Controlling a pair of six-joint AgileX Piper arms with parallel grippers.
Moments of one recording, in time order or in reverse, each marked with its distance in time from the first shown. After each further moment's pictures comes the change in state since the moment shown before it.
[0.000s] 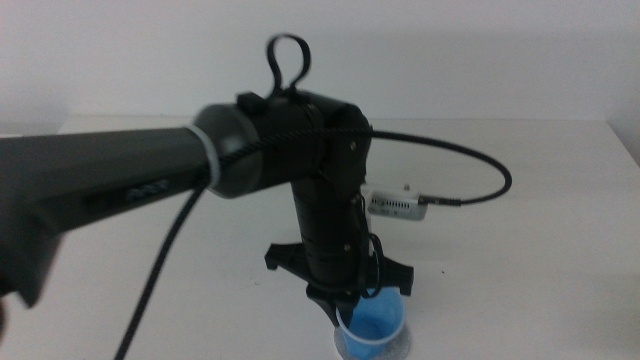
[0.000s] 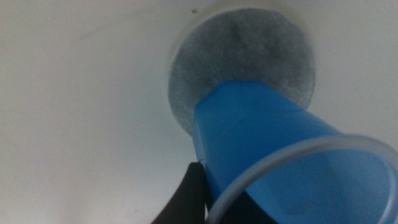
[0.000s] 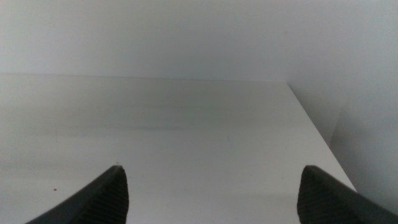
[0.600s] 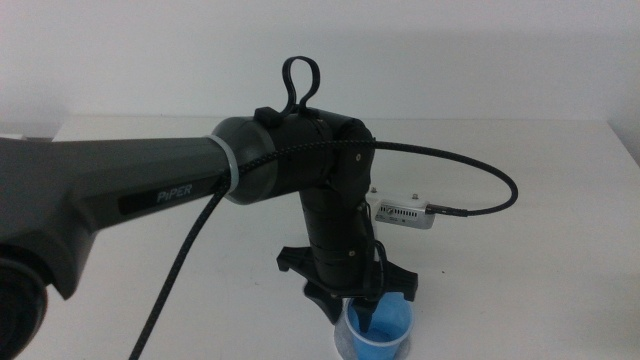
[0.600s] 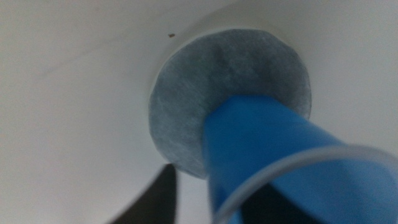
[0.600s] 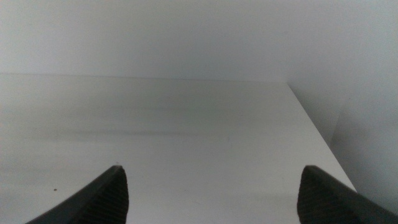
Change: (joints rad) left arm 0.004 0.060 -0.006 -0.039 -0.058 0.090; right arm 0.000 0.000 0.000 0.000 0.000 0.000
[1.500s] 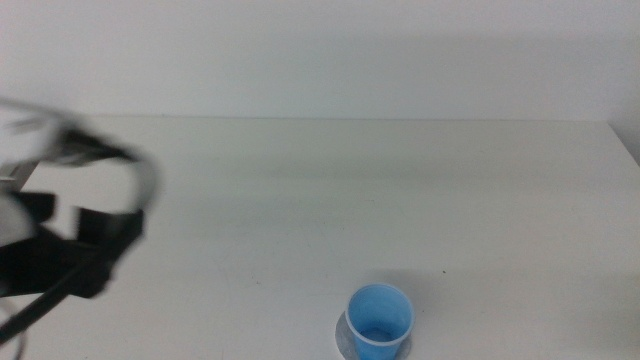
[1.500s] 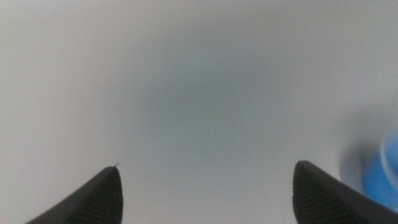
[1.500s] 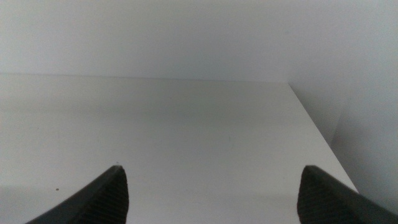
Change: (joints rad) left arm 0.162 -1.242 0.758 0.594 -0.391 -0.200; right arm 0.000 0.000 0.000 0.000 0.000 0.000
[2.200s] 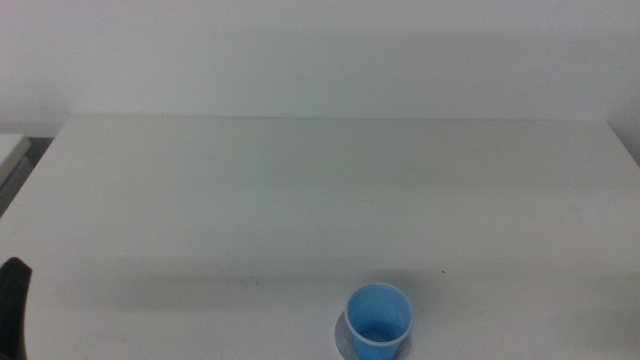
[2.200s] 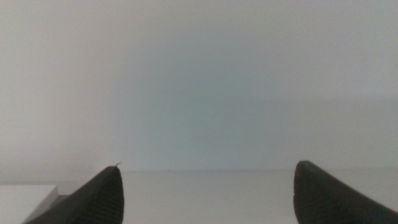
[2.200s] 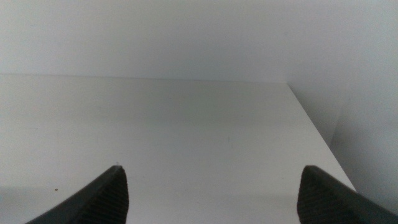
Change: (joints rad) left arm 0.551 -0.711 0.711 0.025 -0.810 0.019; right arm 0.000 0.000 0.000 0.000 0.000 0.000
